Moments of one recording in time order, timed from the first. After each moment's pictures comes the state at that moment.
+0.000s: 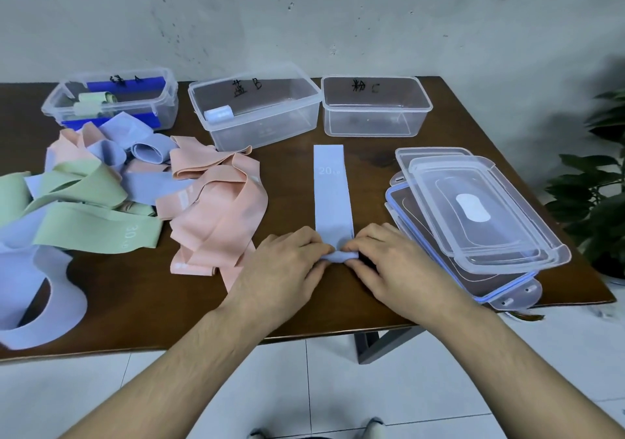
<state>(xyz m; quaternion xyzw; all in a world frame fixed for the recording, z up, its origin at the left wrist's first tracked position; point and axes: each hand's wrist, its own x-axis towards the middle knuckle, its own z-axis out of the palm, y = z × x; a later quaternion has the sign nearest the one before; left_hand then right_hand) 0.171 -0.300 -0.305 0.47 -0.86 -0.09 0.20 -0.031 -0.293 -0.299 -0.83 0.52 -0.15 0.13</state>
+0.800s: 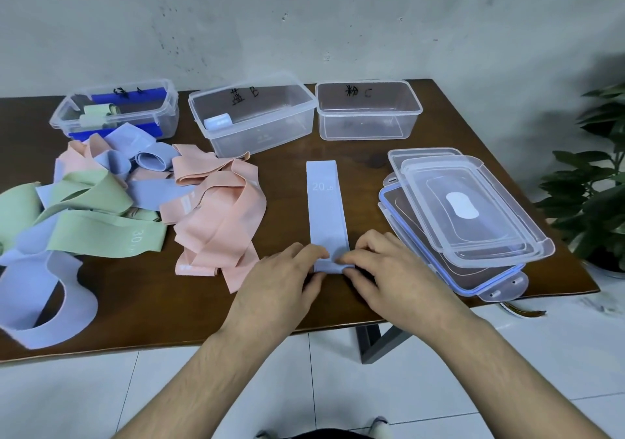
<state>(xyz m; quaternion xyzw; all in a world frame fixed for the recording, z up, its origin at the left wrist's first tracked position) 0.166 -0.276 -0.298 0.53 -0.81 -0.14 0.18 -0.029 -0.270 -0.291 -0.81 0.55 -0.14 0.14</state>
